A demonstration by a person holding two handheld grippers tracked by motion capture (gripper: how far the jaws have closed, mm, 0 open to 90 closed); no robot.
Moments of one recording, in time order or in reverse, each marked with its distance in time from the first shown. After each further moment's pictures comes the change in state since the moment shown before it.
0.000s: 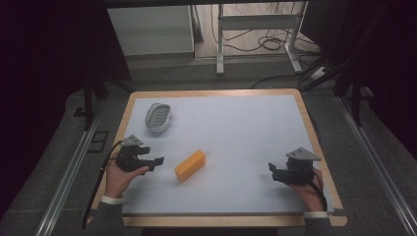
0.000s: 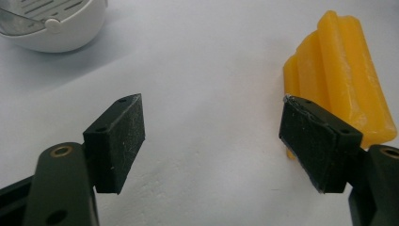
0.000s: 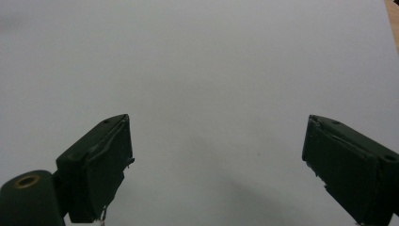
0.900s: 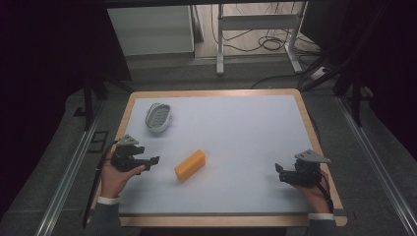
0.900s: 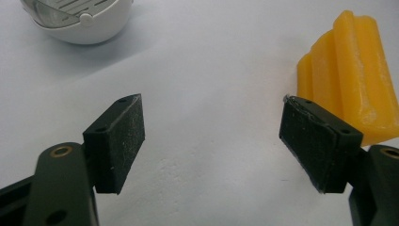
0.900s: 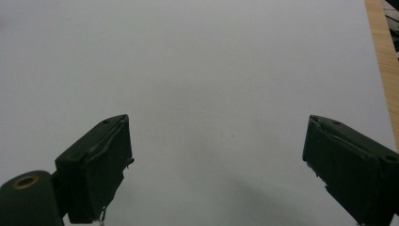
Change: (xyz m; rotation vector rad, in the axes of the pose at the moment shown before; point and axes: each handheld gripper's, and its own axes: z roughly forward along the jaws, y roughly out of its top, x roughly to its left) left arm 0.002 0.000 -0.013 0.016 0.049 -0.023; right arm -0.016 -0.011 -0.008 -0.009 -0.014 0.044
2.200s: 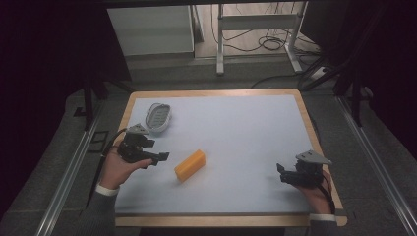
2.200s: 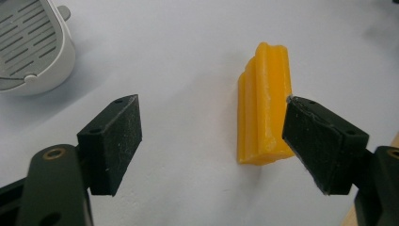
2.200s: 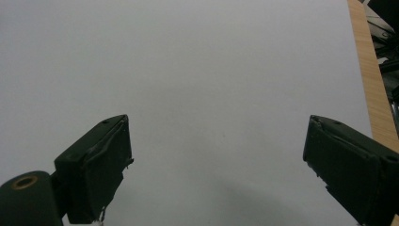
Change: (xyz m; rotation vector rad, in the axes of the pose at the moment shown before) left arm -0.034 0.053 -0.015 0.088 -0.091 0.103; right arm 0.001 0.001 -0.006 -0.006 -0.035 -0.021
